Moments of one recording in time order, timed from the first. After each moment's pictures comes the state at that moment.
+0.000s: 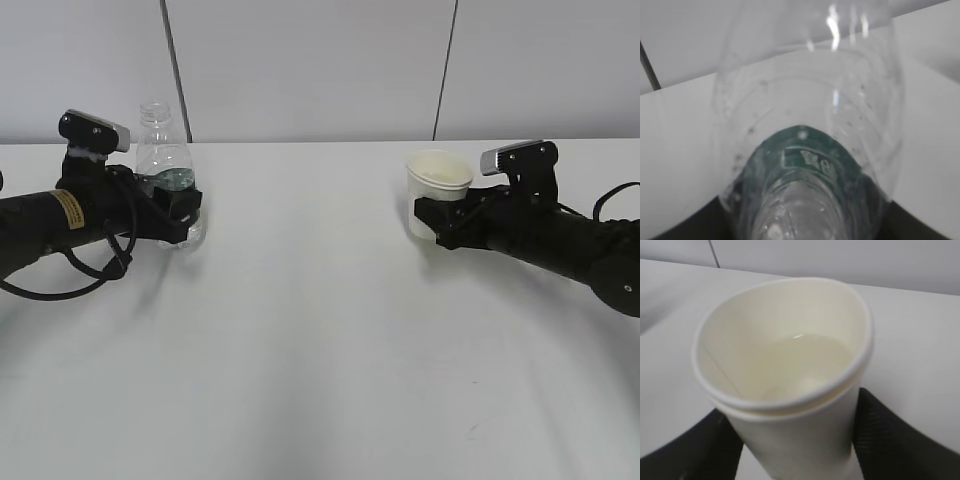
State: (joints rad) left arm -0.11 2.06 -0.94 0.72 -0.78 -0.35; right arm 0.00 2.15 -0.94 -0.62 -0.89 0.36
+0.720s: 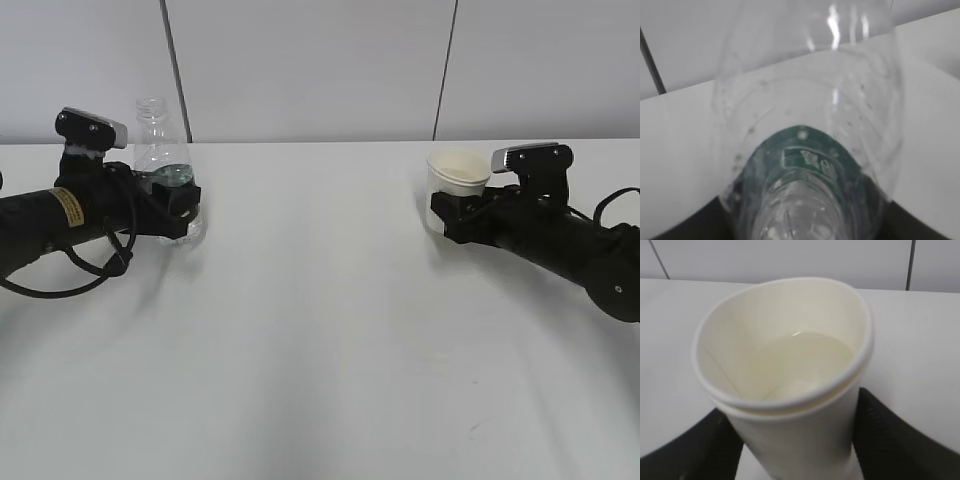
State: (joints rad) left arm -0.11 2.06 -0.94 0.69 -0.79 -0.35; right arm 0.00 2.18 -0.94 -0.44 -0.89 0.28
